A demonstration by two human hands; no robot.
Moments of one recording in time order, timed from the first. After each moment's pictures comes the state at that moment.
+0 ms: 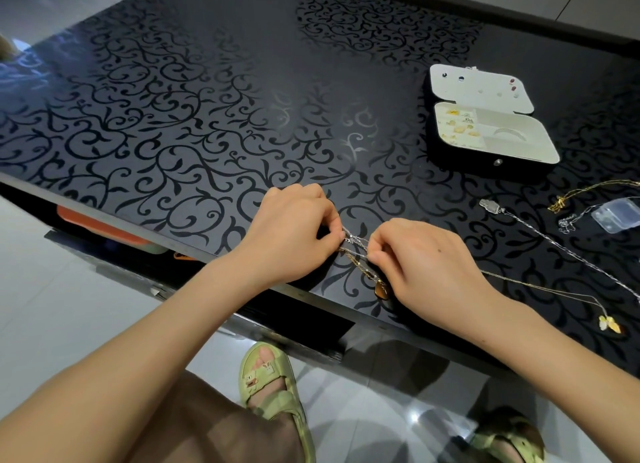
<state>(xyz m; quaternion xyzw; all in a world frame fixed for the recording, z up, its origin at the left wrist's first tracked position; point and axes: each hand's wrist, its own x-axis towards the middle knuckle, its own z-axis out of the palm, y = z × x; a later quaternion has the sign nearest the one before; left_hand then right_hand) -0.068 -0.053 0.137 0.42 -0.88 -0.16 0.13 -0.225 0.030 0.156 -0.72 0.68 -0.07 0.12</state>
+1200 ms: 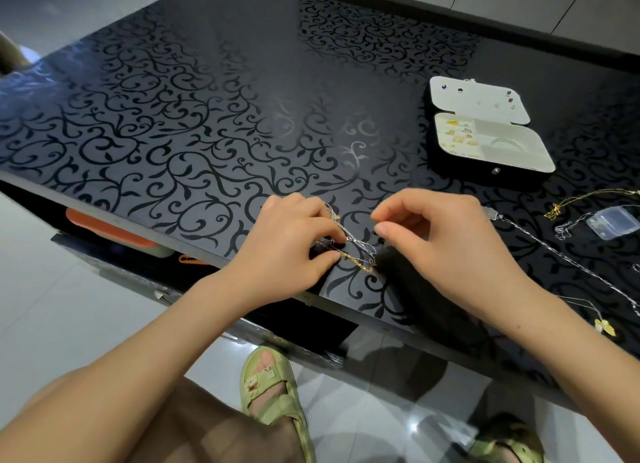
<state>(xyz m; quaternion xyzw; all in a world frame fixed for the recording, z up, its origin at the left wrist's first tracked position) -0.049 -0.047 0.127 0.34 -0.91 -0.14 0.22 -0.223 0.026 0.186 -0.68 0.65 -0.30 0.18</state>
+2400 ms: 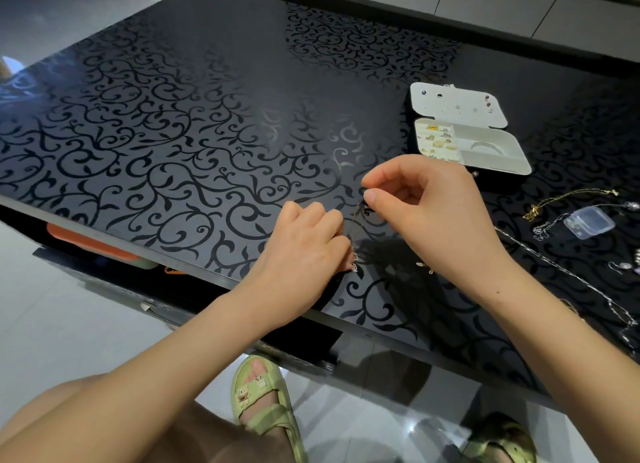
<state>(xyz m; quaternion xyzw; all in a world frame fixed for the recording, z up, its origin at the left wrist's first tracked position) -0.081 -0.039 0.119 0.28 -0.93 0.09 0.20 -0.228 0.009 0.200 -0.61 0.66 -0.39 0.20</state>
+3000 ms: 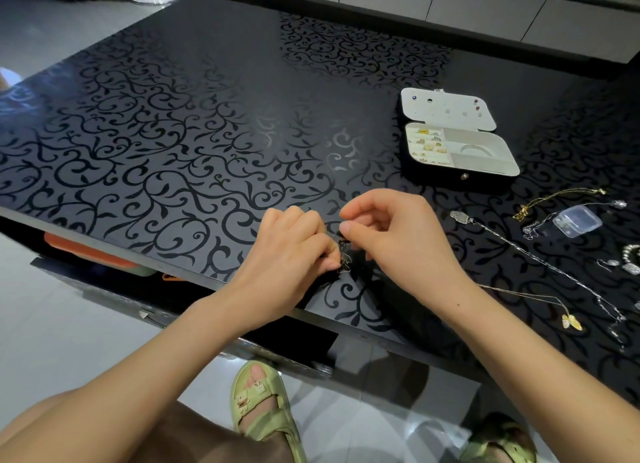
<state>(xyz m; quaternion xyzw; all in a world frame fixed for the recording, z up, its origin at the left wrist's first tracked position) -0.069 -0.046 0.113 0.26 -0.92 -0.01 0.29 -0.218 0.012 0.176 -0.55 0.67 -0.39 0.30</state>
